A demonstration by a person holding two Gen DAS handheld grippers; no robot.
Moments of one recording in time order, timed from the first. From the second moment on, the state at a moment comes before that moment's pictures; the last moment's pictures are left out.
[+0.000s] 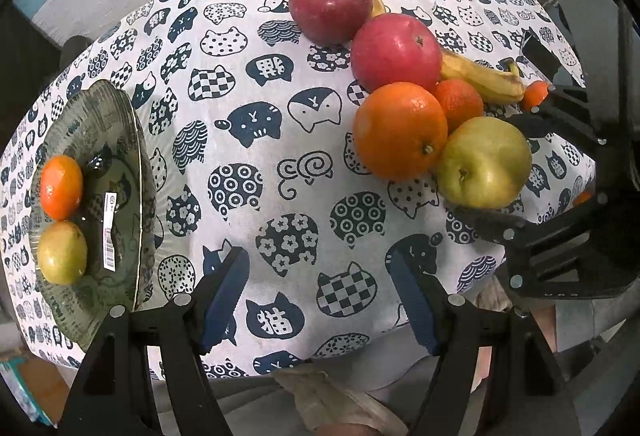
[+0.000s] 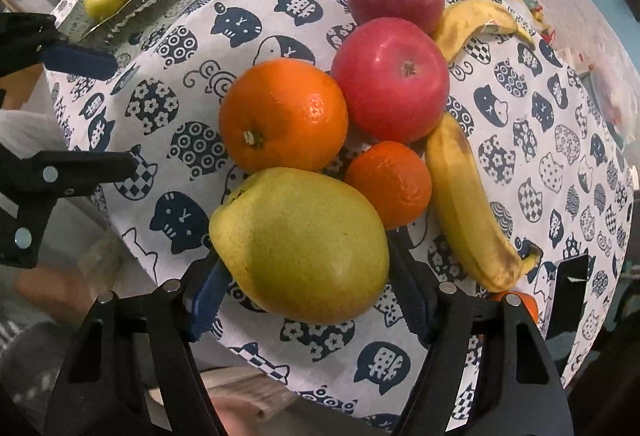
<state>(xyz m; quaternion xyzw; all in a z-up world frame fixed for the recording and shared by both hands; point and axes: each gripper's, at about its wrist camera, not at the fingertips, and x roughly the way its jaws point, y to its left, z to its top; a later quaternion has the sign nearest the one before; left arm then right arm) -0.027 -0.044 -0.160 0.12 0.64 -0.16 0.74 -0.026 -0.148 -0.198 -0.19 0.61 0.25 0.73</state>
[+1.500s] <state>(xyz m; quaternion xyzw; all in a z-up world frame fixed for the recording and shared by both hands) 0.119 -0.089 -0.156 0.00 0.63 -0.12 0.77 0.087 -0.256 -0.155 -0.01 0.55 0.15 0.82</state>
